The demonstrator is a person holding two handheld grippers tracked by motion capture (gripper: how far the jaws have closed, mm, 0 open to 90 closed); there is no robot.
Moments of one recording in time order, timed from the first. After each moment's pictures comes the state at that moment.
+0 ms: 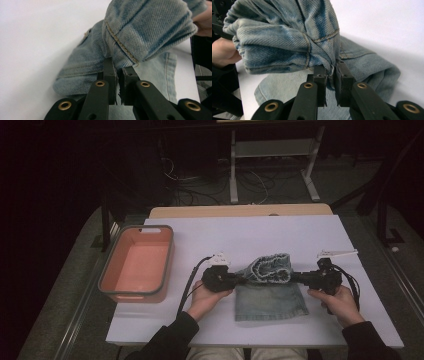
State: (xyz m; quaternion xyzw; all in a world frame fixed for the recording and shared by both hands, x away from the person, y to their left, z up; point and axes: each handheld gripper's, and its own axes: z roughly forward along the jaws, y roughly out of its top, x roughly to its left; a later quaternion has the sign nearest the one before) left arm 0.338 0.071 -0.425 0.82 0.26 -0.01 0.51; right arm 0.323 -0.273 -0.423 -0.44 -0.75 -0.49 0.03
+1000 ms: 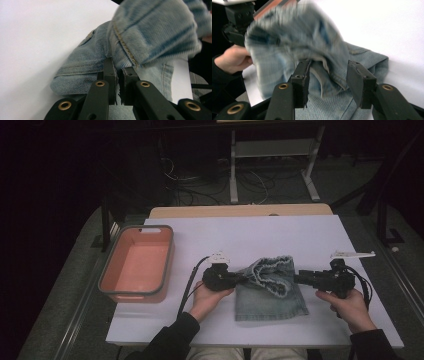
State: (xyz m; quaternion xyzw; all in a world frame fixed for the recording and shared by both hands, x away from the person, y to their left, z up) left arm 0.340 0.068 -0.424 0.81 0.28 -0.03 0.52; right arm 0.305 -0.293 -0.402 -0.46 -0.73 -0.51 0.02
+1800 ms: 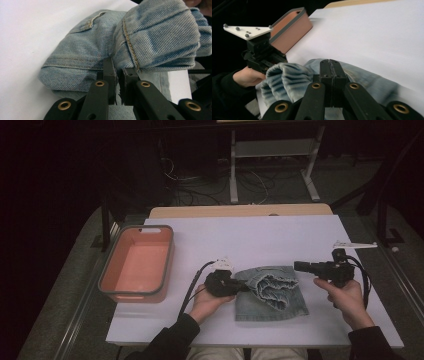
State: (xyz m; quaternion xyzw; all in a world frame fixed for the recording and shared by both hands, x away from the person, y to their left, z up) left arm 0.331 0.063 -0.431 0.83 0.25 -0.04 0.49; right arm 0.324 -0.285 -0.387 -0.43 -0.71 -0.55 0.04
